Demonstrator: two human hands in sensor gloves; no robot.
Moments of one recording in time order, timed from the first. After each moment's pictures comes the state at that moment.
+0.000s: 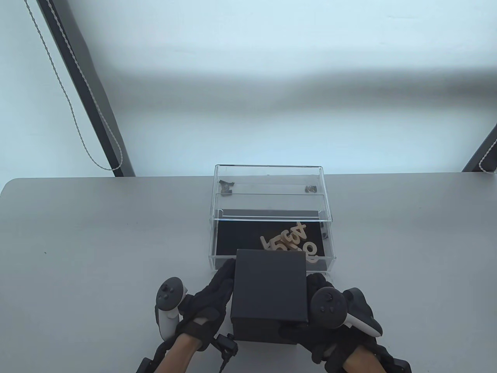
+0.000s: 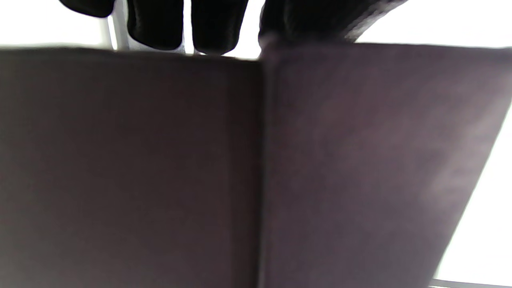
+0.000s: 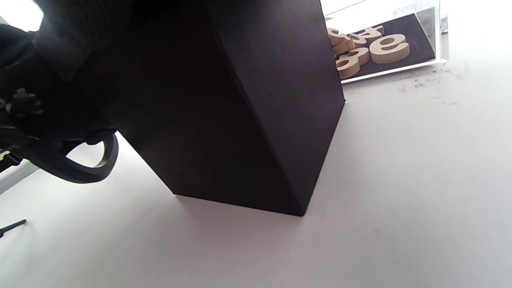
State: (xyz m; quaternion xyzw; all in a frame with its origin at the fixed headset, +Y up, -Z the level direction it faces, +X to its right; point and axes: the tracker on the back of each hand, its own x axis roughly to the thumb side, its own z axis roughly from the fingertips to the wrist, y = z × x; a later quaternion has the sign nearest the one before) left_hand -0.139 -0.760 -0.291 -0.12 -0.06 0.71 0.69; right_hand 0.151 -0.695 -0.253 0.17 0.20 0.95 0.17
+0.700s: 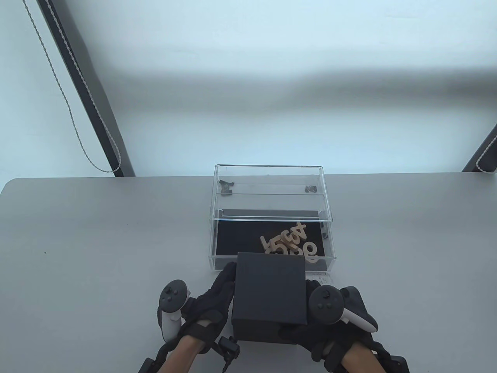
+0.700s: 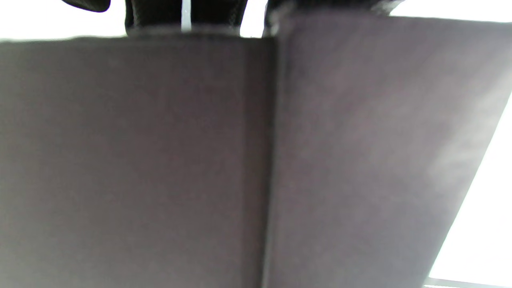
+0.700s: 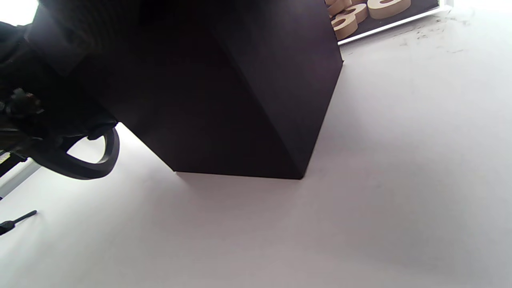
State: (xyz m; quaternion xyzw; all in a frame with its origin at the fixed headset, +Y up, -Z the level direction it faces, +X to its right) left_hand -0.137 -0.767 -0.288 -0.13 -0.04 0.70 0.70; right_hand 0.153 -0.715 -0.261 0.17 0.24 0.93 0.20
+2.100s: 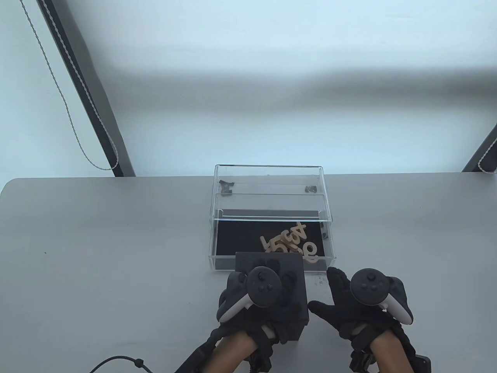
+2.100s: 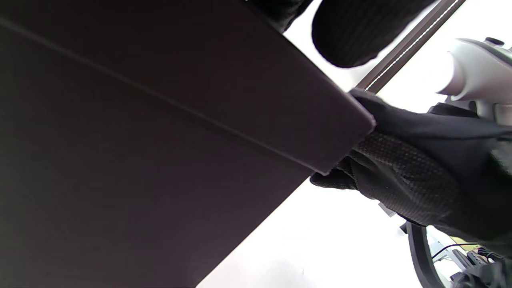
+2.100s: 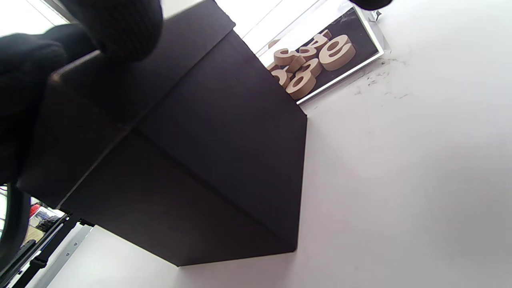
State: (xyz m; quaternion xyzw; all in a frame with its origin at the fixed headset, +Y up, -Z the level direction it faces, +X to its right) left_hand -0.021 -0.671 -0.277 -0.18 -0.20 0.27 0.93; right_hand 0.218 -0.706 -0.283 0.11 0.20 0.92 0.33
